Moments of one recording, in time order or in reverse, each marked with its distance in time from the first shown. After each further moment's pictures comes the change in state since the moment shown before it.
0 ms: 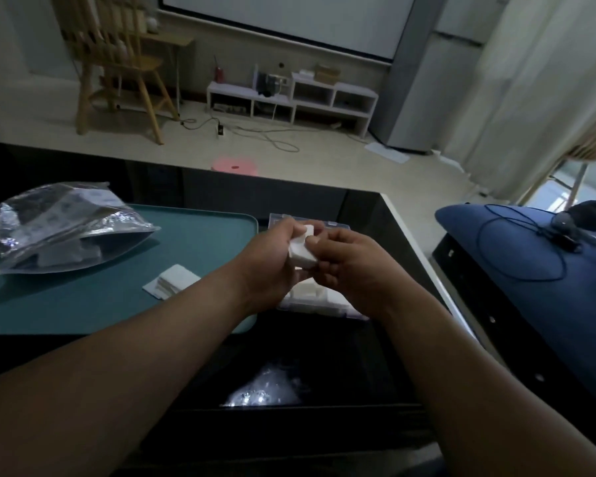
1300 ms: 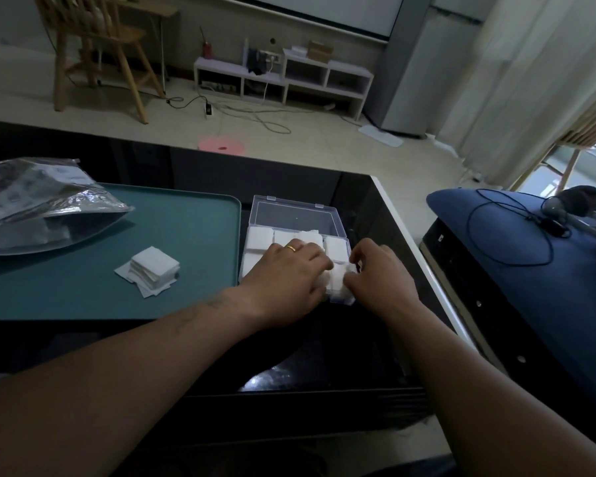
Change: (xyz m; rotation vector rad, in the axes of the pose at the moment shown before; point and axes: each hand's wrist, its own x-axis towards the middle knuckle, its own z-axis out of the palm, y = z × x) left_hand 0.021 -0.070 -0.006 1.920 -0.056 0.552; right_hand 0.022 0.065 -0.083 -1.208 0.458 -0.075
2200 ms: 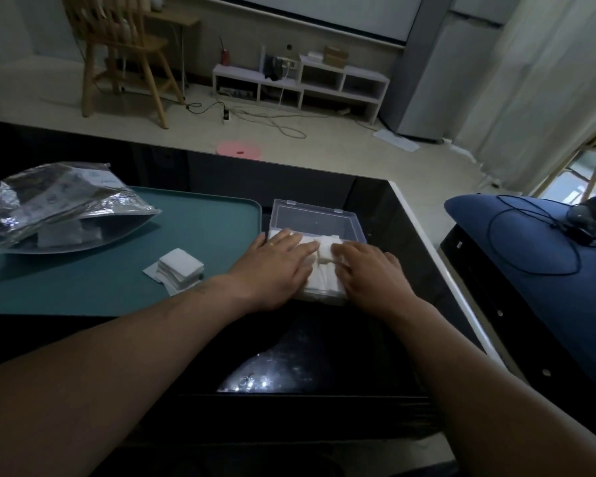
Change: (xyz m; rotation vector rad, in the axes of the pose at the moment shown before) left_hand -0.016 -0.044 -0.025 -0.029 -0.191 -0.216; right_hand 0.007 -0.031 0.011 -0.197 -0.109 -0.311
